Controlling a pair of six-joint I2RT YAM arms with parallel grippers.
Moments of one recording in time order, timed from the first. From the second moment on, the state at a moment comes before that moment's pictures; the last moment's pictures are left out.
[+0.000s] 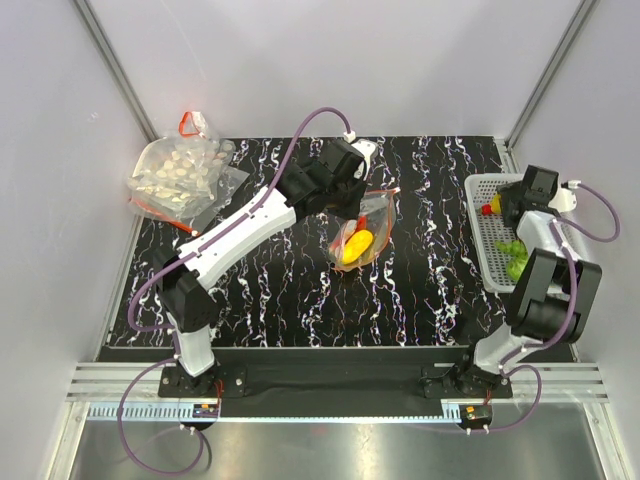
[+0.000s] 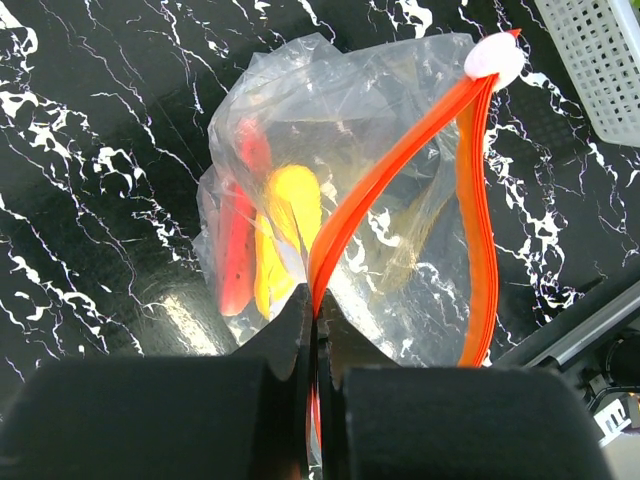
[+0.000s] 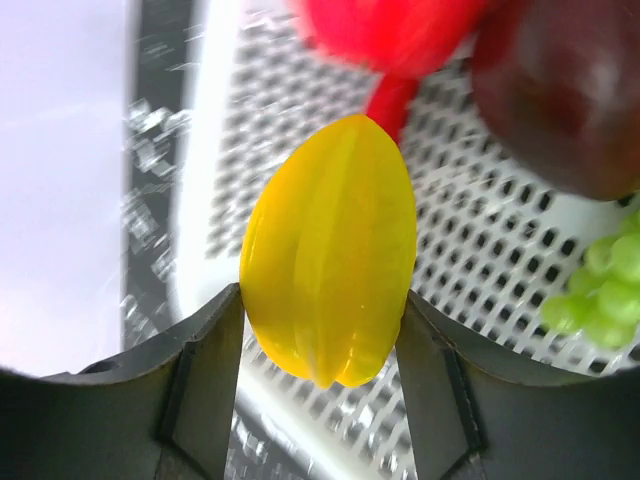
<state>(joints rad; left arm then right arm) -0.84 1.83 1.90 -0.84 -0.05 -0.32 -0.35 1.65 1.10 -0.16 0.16 1.05</state>
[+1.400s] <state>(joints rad) -0.84 1.86 1.92 -0.84 -0.07 -0.32 0.29 0.97 0.86 -0.28 -0.69 0.47</state>
